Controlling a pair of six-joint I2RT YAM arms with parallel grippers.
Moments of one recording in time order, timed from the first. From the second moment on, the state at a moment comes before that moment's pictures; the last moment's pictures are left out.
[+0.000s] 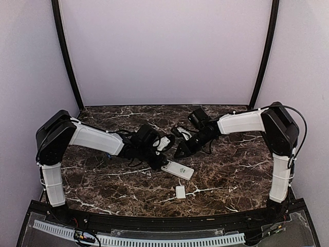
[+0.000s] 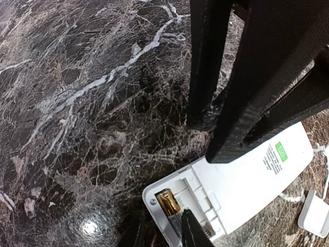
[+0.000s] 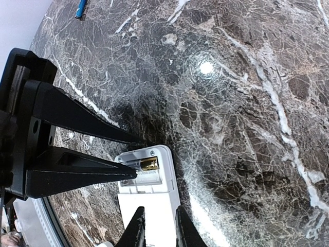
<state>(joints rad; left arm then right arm) -0.87 1.95 1.15 -0.08 0.13 0.01 0.68 1.99 1.32 -0.42 -0.59 0.08</state>
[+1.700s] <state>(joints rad) -0.45 1.70 1.07 -0.66 -0.38 -0.91 0.66 1.84 1.27 -0.45 -0.36 0.19</state>
